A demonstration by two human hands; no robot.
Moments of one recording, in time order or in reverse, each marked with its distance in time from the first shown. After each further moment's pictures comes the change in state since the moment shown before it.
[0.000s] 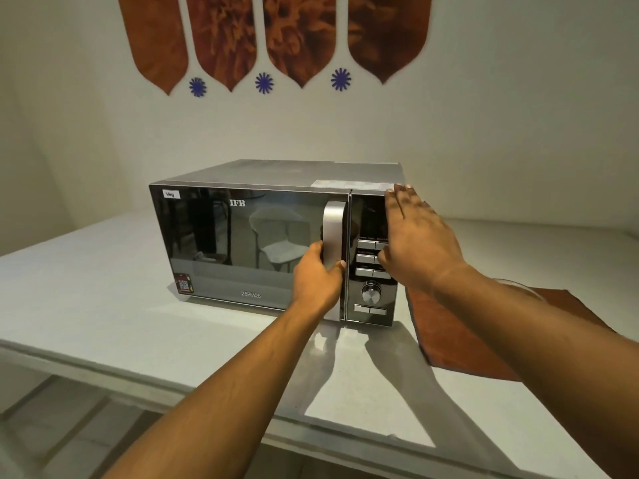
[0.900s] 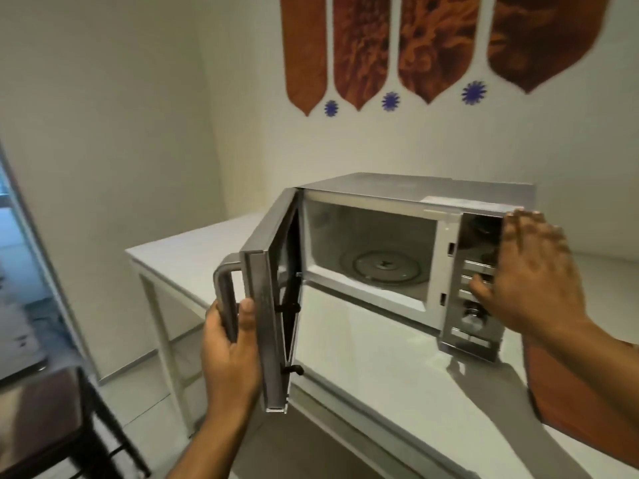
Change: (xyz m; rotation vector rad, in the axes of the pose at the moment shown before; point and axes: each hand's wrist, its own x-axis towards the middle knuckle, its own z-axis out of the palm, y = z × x) left_hand -0.159 -0.035 -0.158 -0.046 0.811 0.007; right_hand 0.001 0.005 0.028 0.001 0.151 -0.070
